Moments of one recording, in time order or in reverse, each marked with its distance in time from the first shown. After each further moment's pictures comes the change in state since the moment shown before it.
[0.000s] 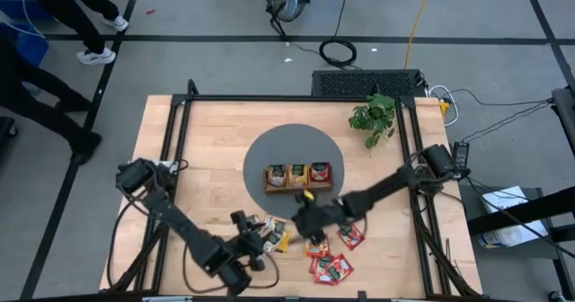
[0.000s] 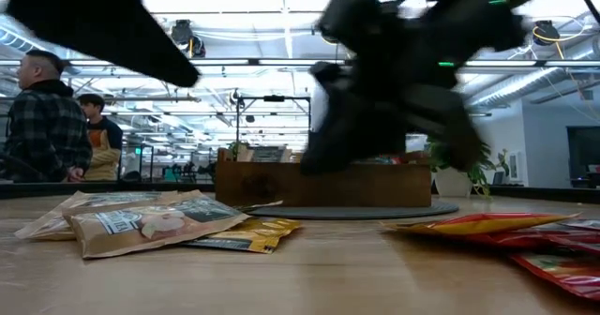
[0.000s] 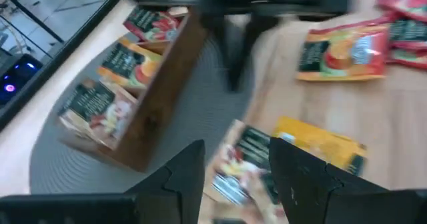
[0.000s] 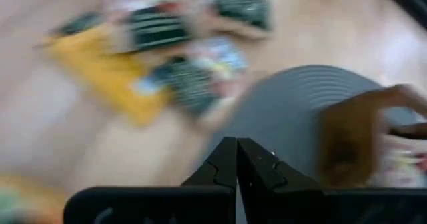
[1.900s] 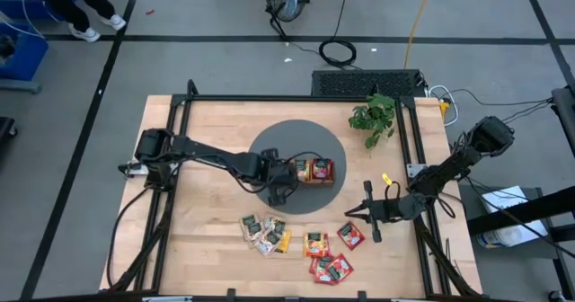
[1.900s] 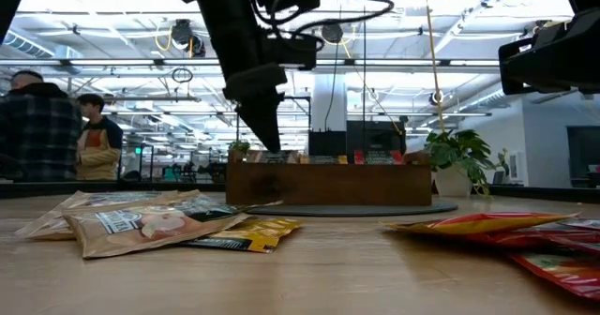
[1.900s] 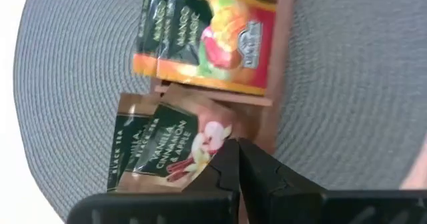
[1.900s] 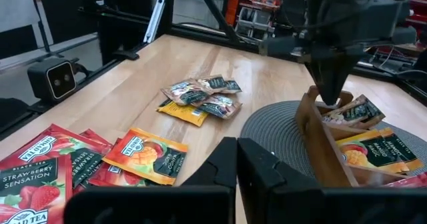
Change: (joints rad) left arm 0.669 -0.050 0.074 -0.082 0.671 0.641; right arm 0.334 -0.672 -0.866 0.727 0.283 0.296
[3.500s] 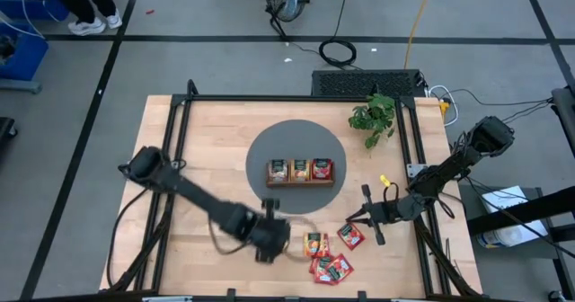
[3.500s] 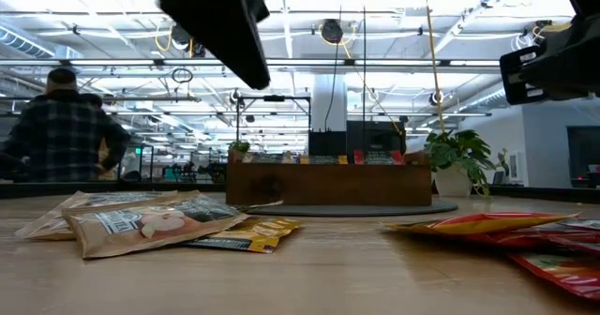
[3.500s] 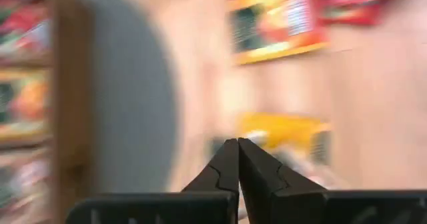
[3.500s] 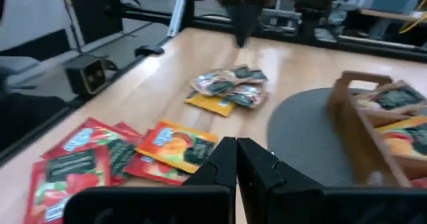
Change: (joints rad) left arm -0.406 0.030 0.118 0.019 -0.015 -0.103; right arm 0.001 0.000 0.001 -0.037 -0.111 0.091
